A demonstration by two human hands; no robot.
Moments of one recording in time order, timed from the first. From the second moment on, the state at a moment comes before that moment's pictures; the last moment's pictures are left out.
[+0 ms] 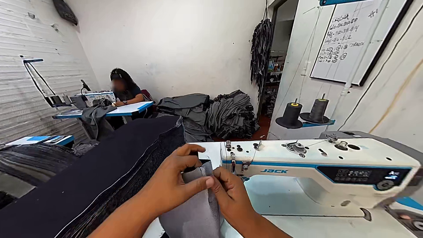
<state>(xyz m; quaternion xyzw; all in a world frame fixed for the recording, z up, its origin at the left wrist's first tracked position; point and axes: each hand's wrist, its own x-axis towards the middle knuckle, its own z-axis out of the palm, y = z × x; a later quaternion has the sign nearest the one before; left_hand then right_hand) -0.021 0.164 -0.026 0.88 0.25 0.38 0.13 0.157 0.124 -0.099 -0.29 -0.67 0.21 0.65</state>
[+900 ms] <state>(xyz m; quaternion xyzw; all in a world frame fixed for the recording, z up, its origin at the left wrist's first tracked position) -0.016 0.194 0.052 0.95 0.20 0.23 -0.03 0.187 0.160 -0.107 -0.26 -0.70 0.56 0.36</state>
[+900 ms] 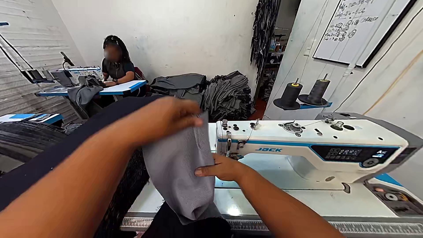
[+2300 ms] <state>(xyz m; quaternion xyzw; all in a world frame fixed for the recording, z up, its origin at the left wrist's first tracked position) 0.089 0.270 -0.233 0.88 0.43 0.01 0.20 0.238 0.146 -0.263 -0.64 -0.74 0.17 0.15</state>
